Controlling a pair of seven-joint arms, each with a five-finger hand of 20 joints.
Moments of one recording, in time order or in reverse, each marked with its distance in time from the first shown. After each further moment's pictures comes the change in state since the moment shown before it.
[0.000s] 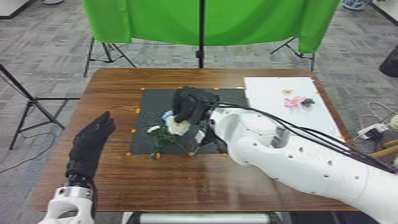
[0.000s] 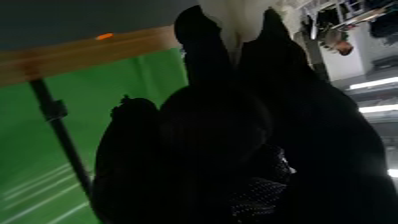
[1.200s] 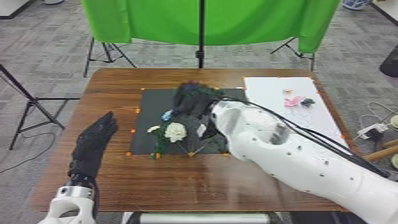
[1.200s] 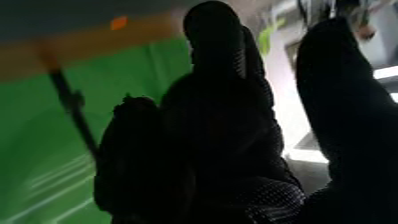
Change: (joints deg) left arm -0.3 0.2 0.3 0.3 -0.1 -1.2 -0.3; right arm -5.1 -1.1 8.4 0.0 -2.9 -1.6 1.6
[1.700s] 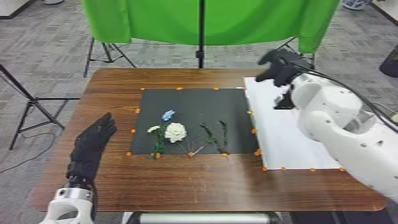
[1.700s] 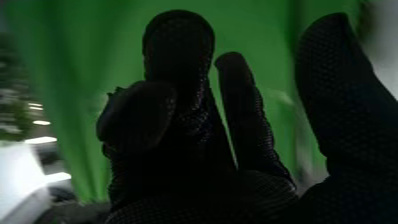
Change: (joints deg) left arm 0.8 -0.3 -0.6 -0.3 0.0 0.0 0.0; right arm -8.8 16.4 21.3 -1.3 -8.6 -6.8 10.1
